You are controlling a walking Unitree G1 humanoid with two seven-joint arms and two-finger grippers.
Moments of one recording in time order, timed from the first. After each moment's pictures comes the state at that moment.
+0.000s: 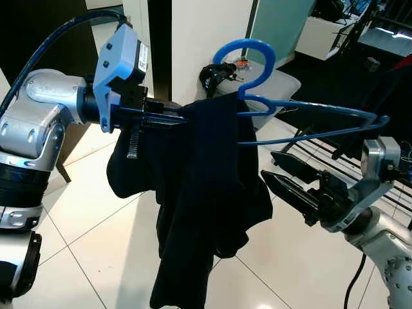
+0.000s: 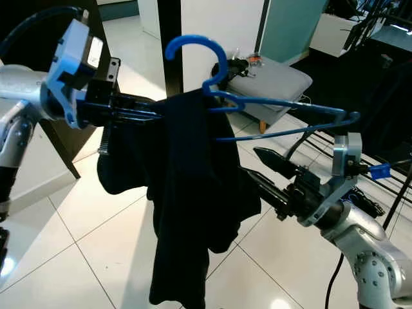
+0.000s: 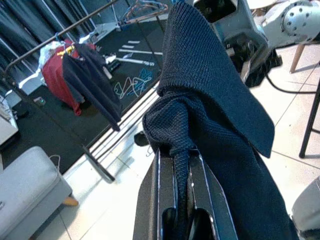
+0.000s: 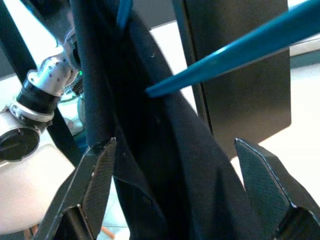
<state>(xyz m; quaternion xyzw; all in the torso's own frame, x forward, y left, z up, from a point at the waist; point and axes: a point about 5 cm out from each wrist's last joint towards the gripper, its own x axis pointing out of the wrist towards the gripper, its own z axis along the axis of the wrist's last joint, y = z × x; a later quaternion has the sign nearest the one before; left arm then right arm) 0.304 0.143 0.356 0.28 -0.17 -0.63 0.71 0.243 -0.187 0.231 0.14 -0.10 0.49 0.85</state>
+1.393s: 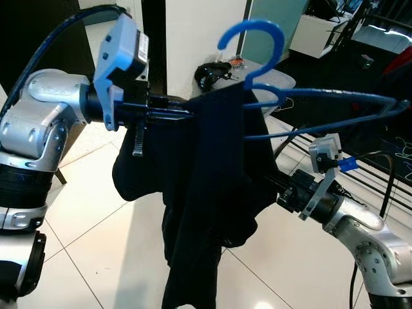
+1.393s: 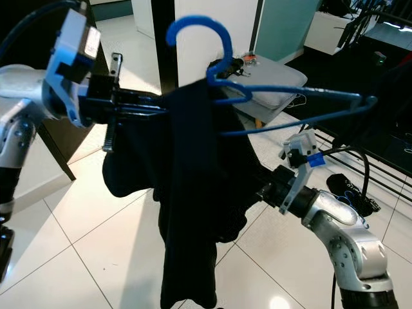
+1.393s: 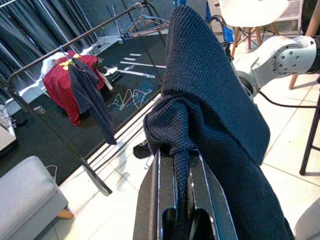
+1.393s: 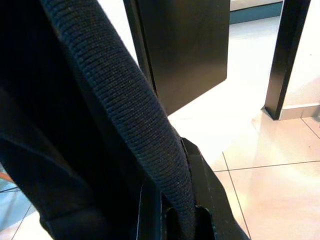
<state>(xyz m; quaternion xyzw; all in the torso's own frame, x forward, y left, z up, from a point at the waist) 0.302 0.144 0.361 0.25 -0.18 -0.62 0.72 0.274 -0.182 0.208 0.05 -0.02 0.39 0.92</state>
